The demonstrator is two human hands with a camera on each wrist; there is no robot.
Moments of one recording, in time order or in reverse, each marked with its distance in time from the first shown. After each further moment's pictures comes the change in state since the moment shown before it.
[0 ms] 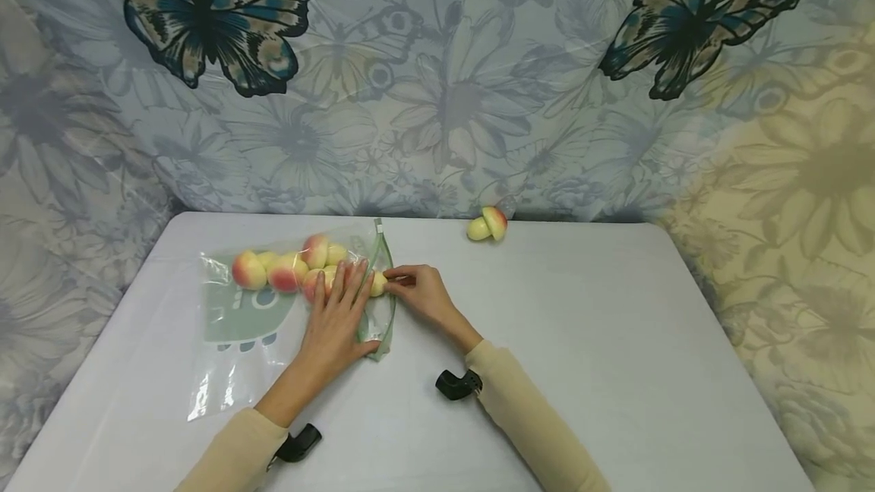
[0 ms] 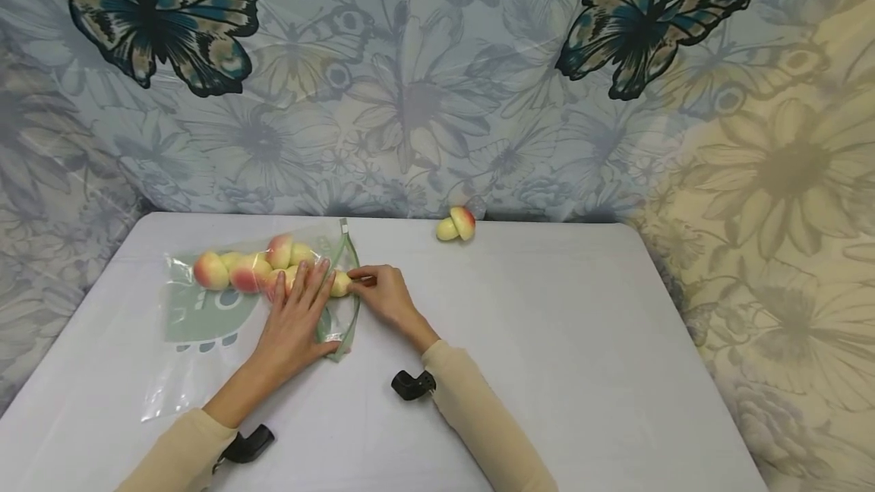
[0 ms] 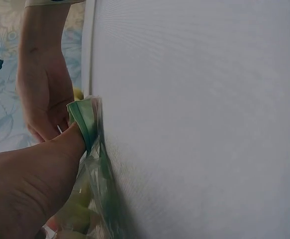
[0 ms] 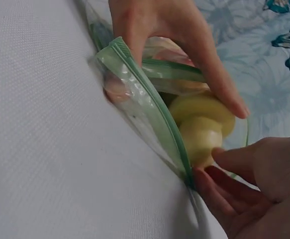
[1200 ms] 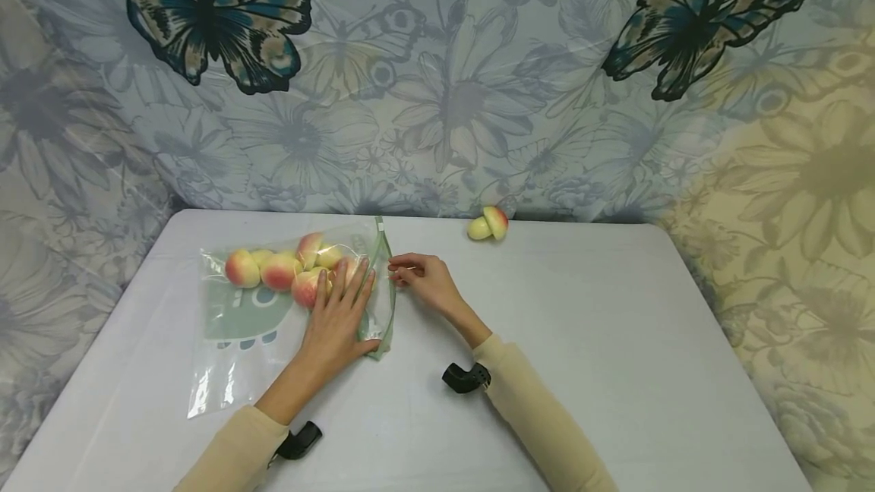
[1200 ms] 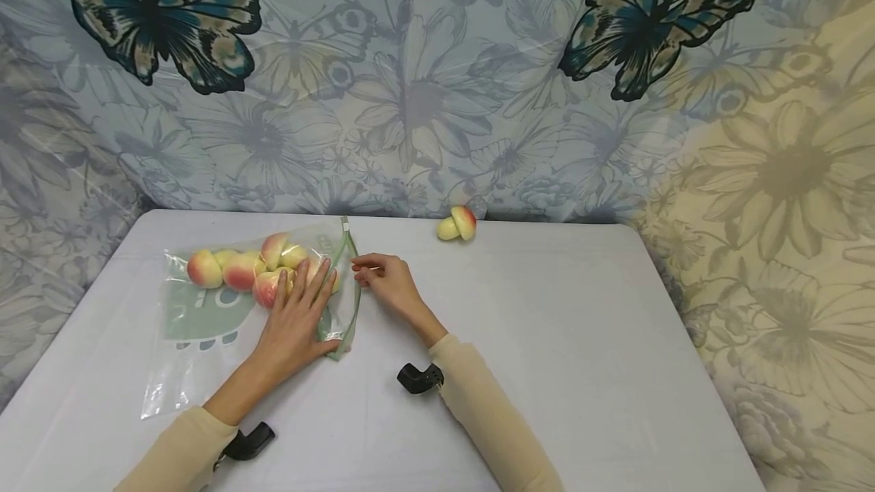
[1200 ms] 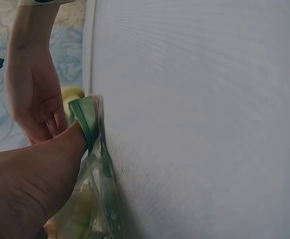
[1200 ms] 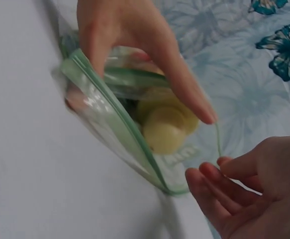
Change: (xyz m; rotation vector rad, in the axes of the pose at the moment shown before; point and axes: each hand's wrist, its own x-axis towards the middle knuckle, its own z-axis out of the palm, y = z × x) left_hand 0.000 -0.001 0.002 0.031 0.022 0.010; right_hand 0.004 -0.010 -0.015 0.239 -0.068 0.041
